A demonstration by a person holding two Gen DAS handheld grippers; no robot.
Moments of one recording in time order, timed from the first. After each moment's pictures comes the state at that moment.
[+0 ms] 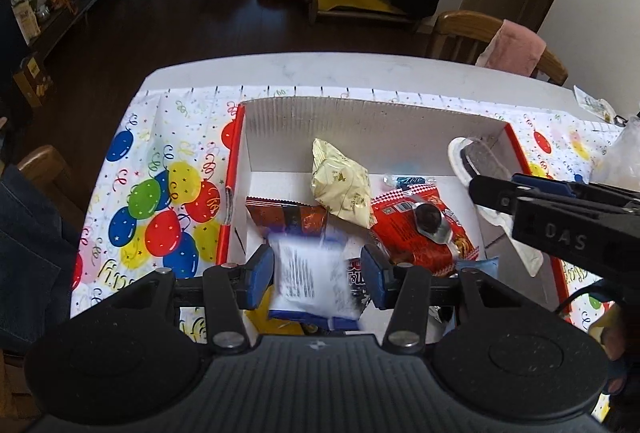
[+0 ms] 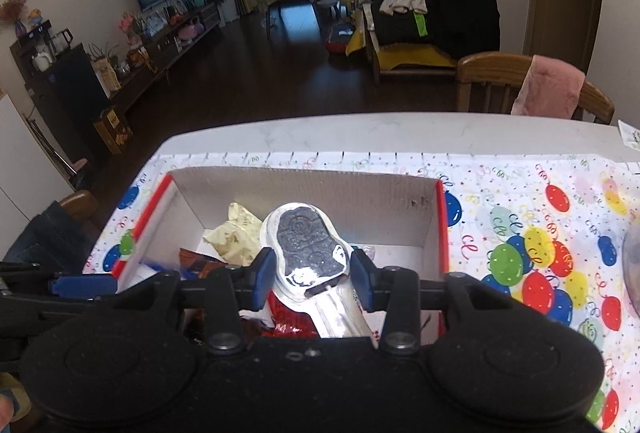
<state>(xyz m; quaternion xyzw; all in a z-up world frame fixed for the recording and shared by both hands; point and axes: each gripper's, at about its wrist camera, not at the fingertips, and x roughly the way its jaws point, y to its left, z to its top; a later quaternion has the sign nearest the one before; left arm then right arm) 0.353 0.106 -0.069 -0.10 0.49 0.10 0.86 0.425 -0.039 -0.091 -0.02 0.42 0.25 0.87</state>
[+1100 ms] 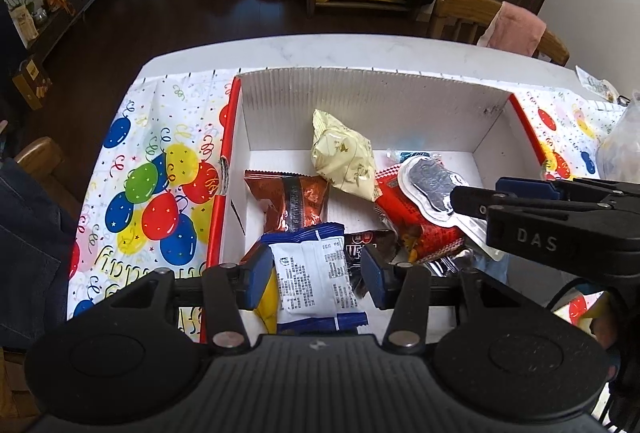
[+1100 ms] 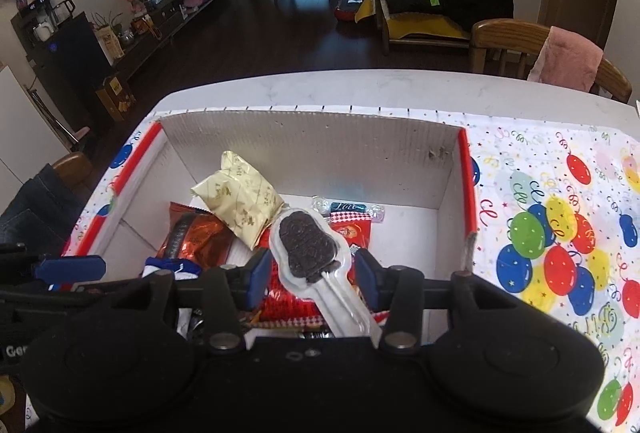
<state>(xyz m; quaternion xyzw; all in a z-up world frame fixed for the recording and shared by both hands) 0.338 0.097 -0.081 -0.08 0.49 0.09 0.86 0.417 -0.043 -0.106 -0.03 0.45 0.27 0.85</state>
